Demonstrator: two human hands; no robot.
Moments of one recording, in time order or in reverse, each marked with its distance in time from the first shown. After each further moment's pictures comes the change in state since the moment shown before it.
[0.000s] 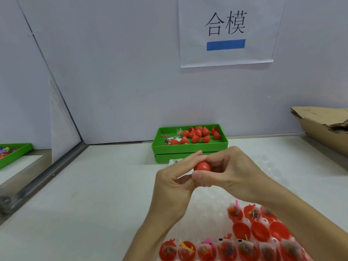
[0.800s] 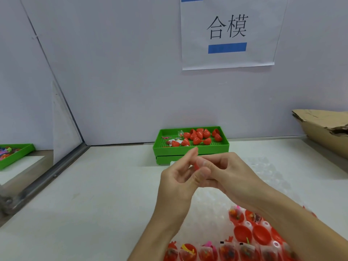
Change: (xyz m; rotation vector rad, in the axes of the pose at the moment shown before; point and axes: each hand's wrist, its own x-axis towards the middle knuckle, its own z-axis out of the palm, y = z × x) left_hand 0.001 0.009 0.008 -0.257 0.023 -0.258; right_hand 0.004 0.007 0.013 0.343 0.095 0.197
